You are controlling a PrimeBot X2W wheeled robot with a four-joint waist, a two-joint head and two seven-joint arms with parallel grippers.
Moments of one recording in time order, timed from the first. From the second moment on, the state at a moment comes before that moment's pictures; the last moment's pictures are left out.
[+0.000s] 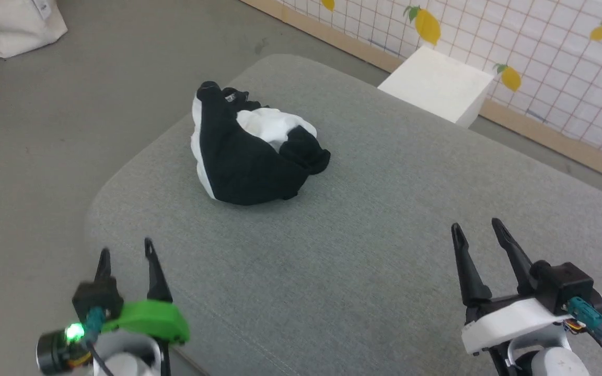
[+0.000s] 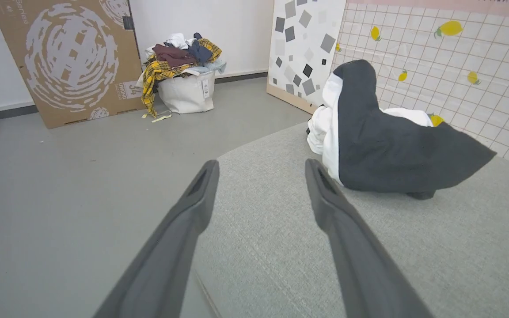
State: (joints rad) left arm -0.05 0.14 -0.10 0.19 -0.26 0.26 -0.25; right arm -0.02 -0.05 0.04 0.09 0.15 0.13 -0.18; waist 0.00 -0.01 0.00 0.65
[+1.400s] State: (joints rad) left arm -0.58 0.47 0.08 0.44 -0.57 0.17 0.45; right arm -0.28 -0.05 0.06 0.03 0.08 0.13 -0.18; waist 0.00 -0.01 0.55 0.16
